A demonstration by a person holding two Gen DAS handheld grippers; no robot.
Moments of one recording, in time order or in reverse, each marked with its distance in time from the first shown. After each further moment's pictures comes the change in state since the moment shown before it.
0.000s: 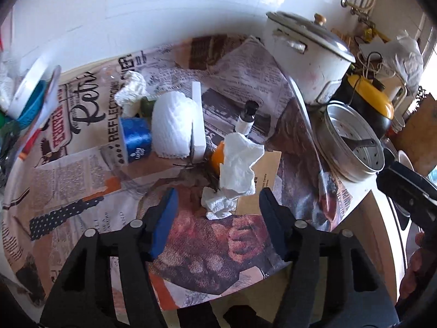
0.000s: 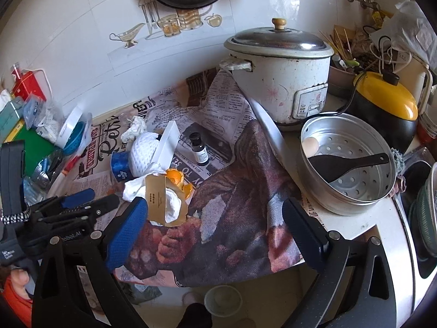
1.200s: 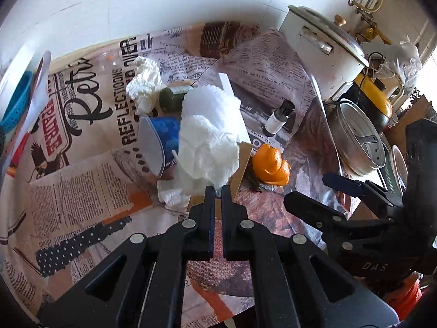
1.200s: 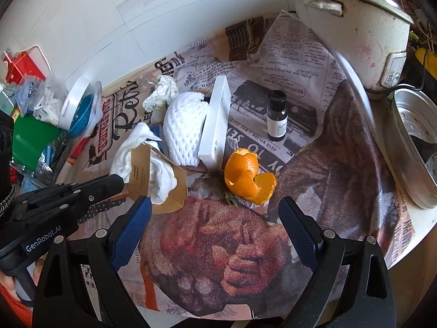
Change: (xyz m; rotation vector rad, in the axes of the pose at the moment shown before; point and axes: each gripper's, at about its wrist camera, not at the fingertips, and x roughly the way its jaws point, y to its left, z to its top) left arm 0.017 0.087 0.024 -0.003 0.071 -0.091; right arm 0.119 0.087 -0.001 0.007 0.197 0.117
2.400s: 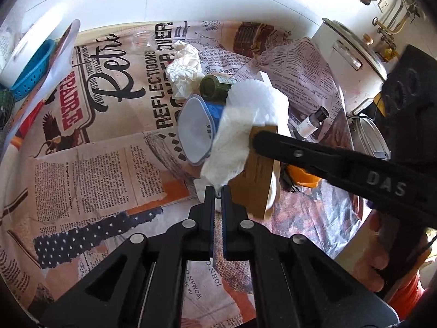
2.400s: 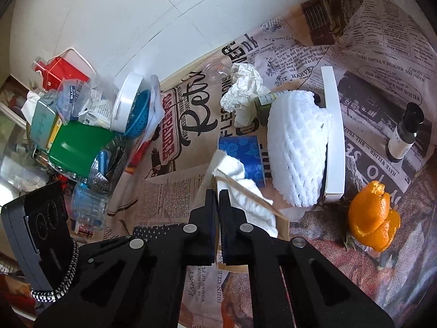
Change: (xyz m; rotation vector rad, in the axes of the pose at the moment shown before) left arm 0.004 0.050 -0.015 -0.111 -0.020 0.027; right arm 0.049 0.061 0.036 0.010 0.048 0.384
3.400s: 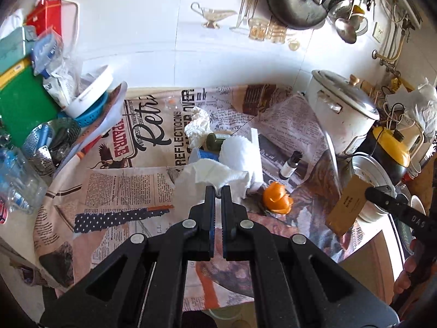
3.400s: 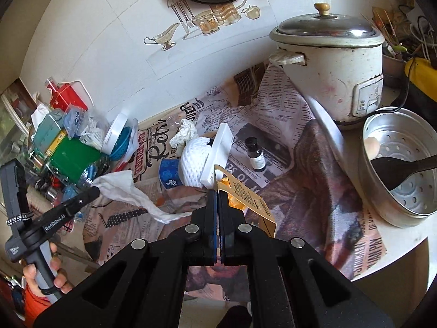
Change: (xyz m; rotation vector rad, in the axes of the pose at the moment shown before) left arm -0.112 -0.091 -0.044 -0.042 -0.319 0.214; right arm -0.181 -0.059 -0.053 -0.074 -0.233 -0.171
